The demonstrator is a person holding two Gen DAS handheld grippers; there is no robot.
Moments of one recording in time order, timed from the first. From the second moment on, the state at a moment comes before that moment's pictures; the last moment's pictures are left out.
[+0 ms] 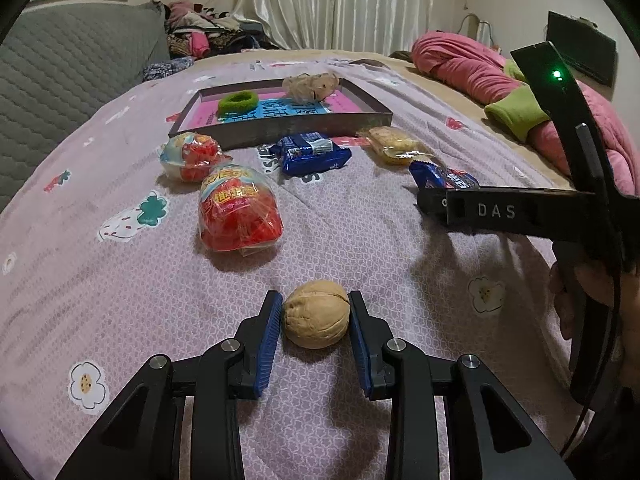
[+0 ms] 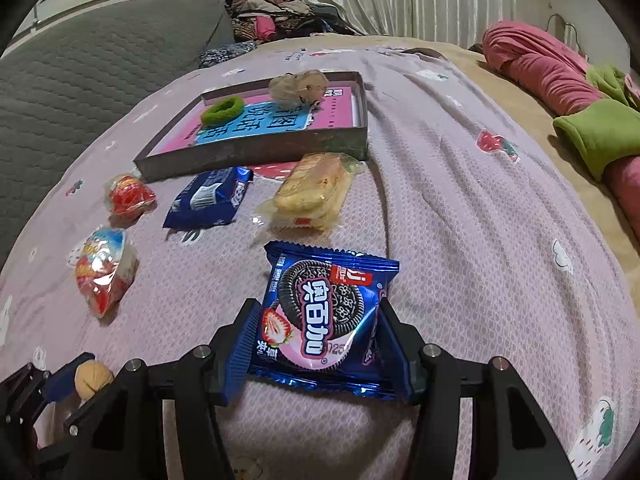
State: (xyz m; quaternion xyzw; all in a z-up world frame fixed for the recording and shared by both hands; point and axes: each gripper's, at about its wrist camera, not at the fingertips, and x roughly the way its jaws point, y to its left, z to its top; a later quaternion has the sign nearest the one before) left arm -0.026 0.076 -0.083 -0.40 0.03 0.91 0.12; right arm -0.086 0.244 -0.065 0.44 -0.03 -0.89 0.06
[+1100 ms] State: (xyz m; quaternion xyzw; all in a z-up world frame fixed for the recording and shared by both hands) left arm -0.009 0.058 -0.049 -0.37 0.02 0.92 0.10; right arm -0.039 0.221 -0.026 0.41 0.00 -0.91 0.10
